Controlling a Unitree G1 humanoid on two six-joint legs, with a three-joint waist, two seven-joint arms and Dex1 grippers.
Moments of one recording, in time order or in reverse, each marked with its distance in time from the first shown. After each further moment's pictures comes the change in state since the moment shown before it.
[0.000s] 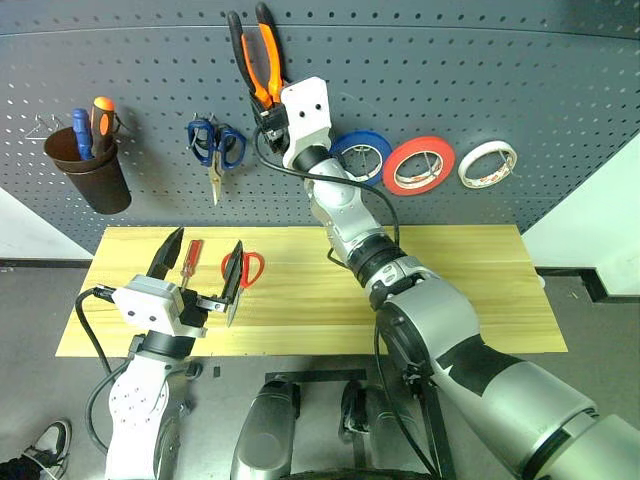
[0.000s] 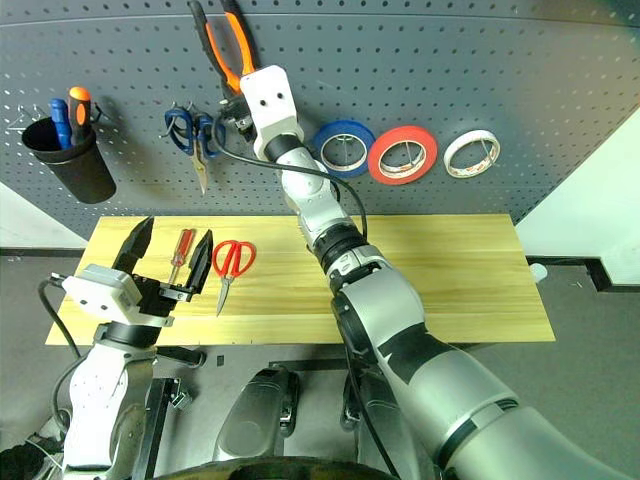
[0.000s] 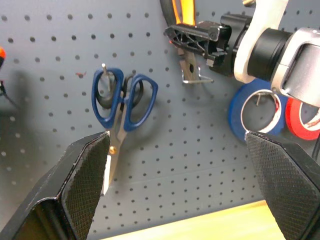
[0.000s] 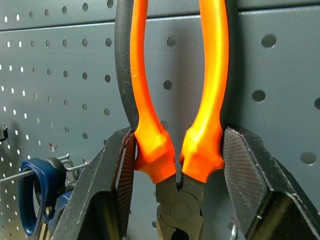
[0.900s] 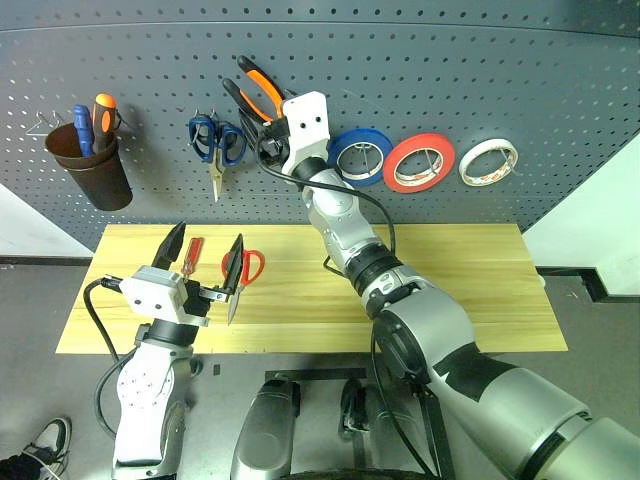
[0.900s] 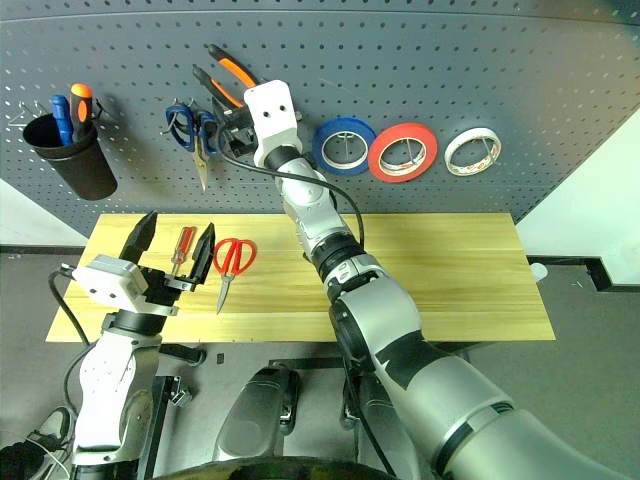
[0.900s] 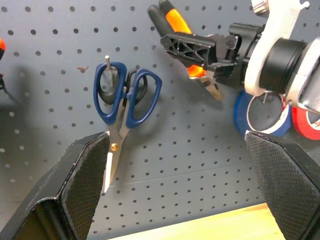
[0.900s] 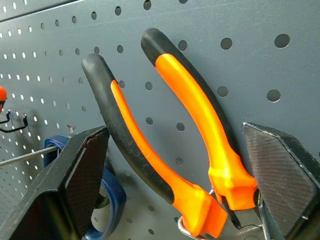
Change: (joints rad) left arm -0.090 -0.002 0.004 0.117 0.006 -0.043 -0.001; right arm 0.047 0.023 -0.024 -0.036 0.020 0.042 0.042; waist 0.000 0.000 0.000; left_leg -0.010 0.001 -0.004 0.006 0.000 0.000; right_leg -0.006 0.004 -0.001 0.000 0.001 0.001
